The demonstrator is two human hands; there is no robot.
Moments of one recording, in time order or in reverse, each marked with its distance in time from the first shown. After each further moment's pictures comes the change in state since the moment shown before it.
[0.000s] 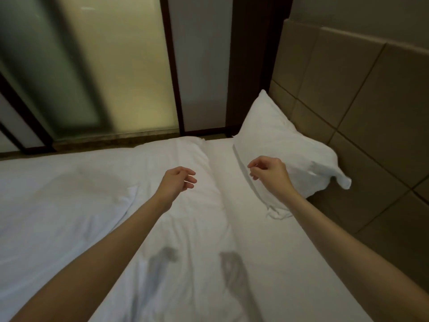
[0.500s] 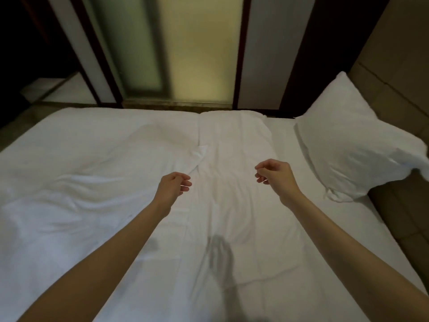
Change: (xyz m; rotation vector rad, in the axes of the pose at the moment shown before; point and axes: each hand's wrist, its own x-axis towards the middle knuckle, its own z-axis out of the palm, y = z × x) left_hand -0.154 -0.152 -0.219 -0.173 0.274 -0.186; right_hand -0.155 -0.083 0.191 0.200 -0.257 0.148
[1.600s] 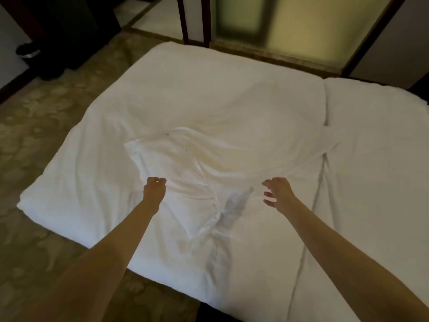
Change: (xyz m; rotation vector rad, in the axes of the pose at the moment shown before) left_hand 0.100 -0.207 -0.432 -0.003 0.503 -0.519; right_hand 0.025 0.046 0.469 0.057 -0.193 0.687
